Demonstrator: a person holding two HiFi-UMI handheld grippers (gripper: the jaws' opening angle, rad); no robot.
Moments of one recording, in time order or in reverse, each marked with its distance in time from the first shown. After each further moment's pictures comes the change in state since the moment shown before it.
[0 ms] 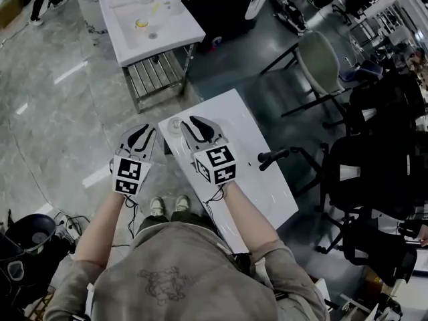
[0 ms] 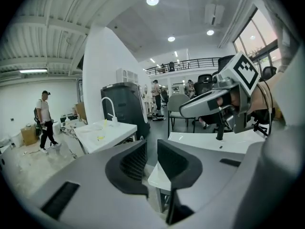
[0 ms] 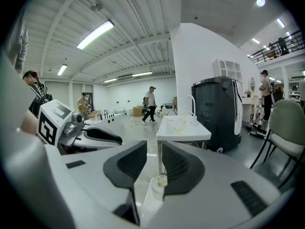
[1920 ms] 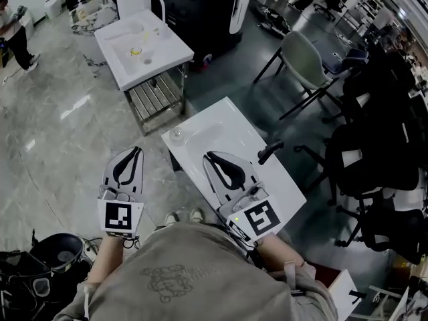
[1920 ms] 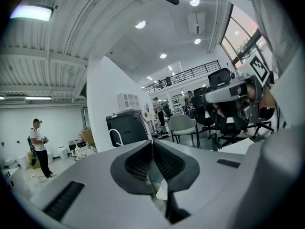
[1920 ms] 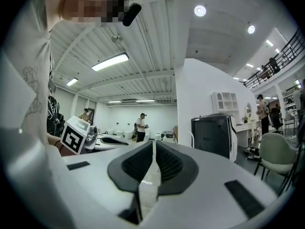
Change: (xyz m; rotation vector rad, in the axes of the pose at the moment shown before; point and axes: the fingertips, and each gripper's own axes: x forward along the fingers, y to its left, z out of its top) left arm -0.148 -0.023 0.130 0.135 -0.208 0.076; right arm -0.196 0.087 0.122 -0.083 -0.327 -0.023
